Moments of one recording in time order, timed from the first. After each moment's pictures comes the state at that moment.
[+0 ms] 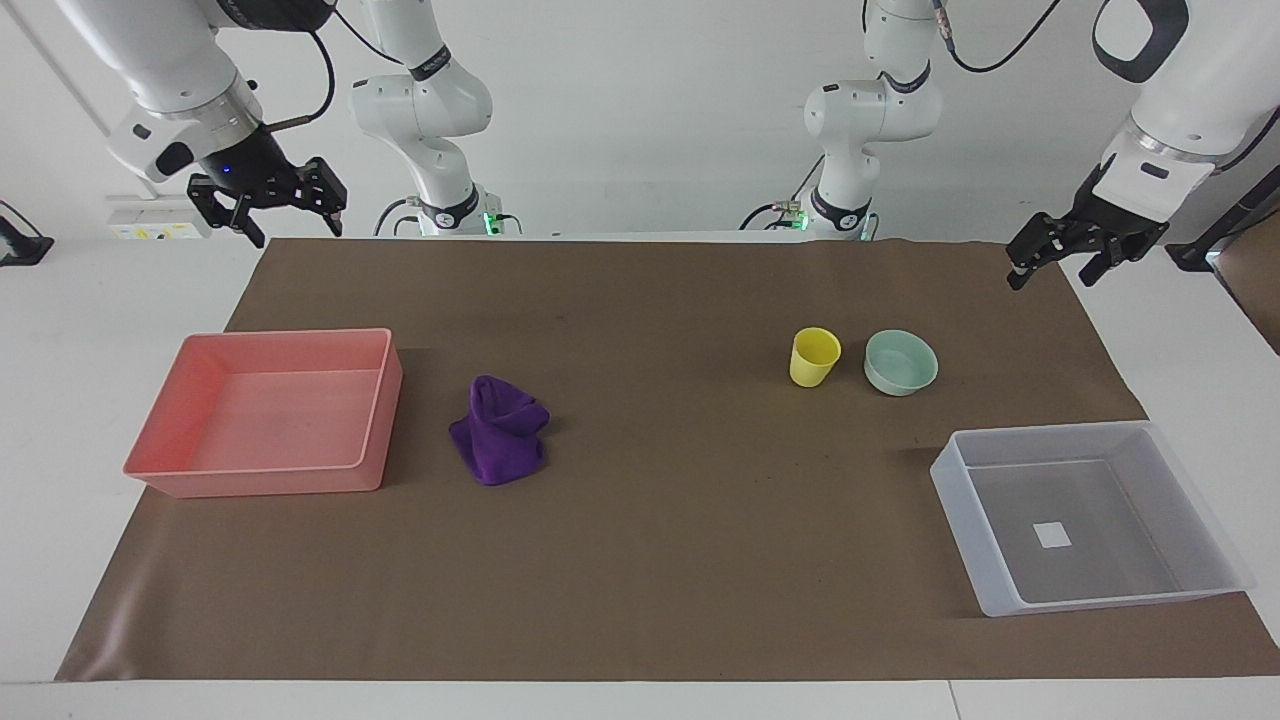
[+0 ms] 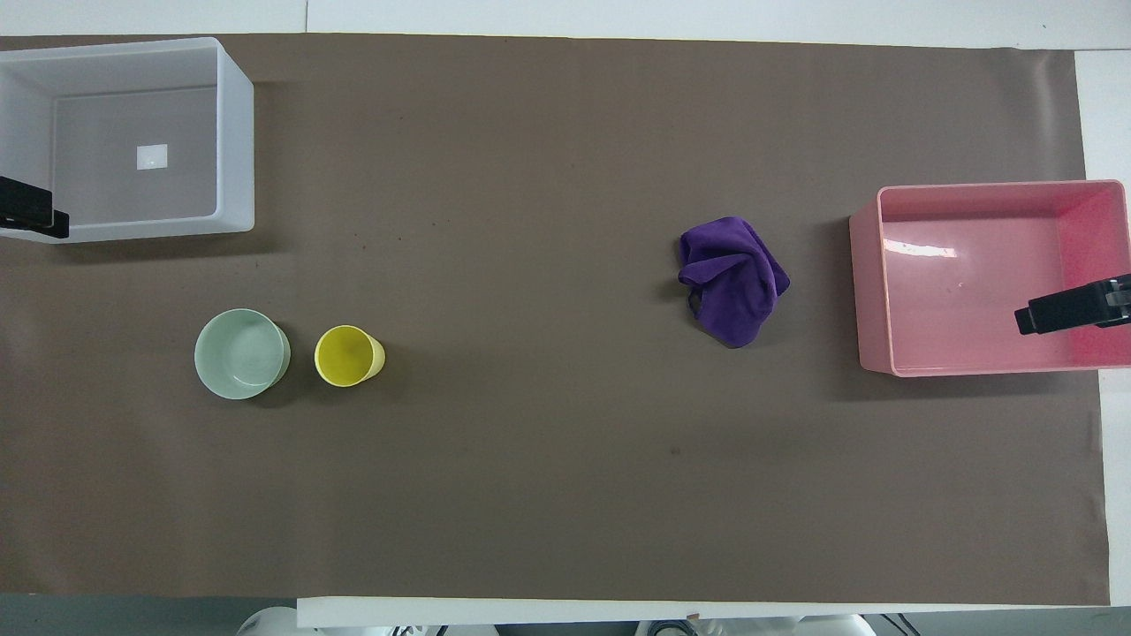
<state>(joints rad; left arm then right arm) -0.09 -0.03 0.04 -1.60 -0.01 1.57 0.00 0.05 -0.18 -0.12 -1.75 0.01 1.48 -0.21</state>
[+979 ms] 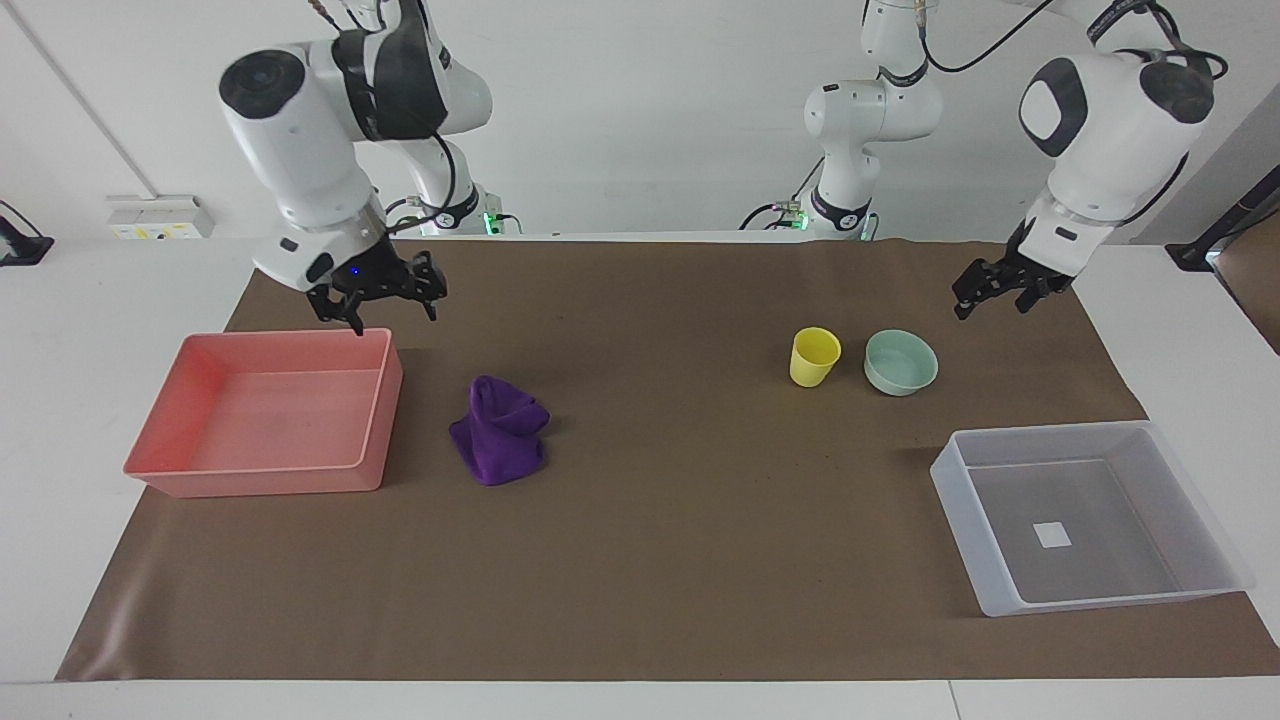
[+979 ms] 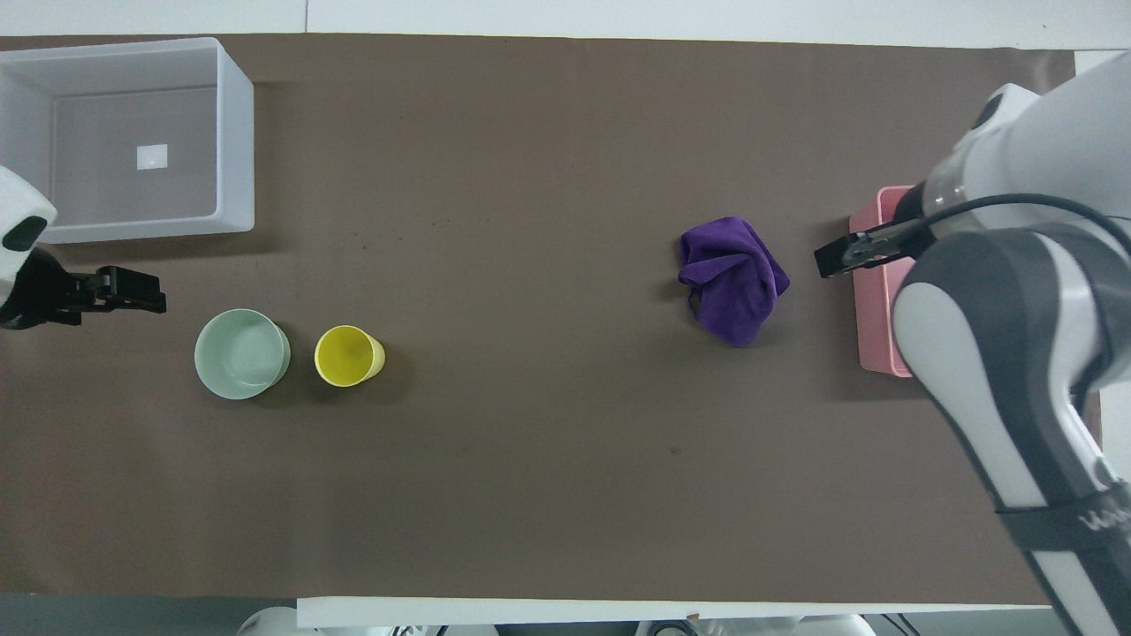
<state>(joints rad) -0.09 -0.17 0.04 -2.14 -0.01 1.91 -0.08 0.28 0.04 -0.11 -1.86 0.02 1.86 -0.06</state>
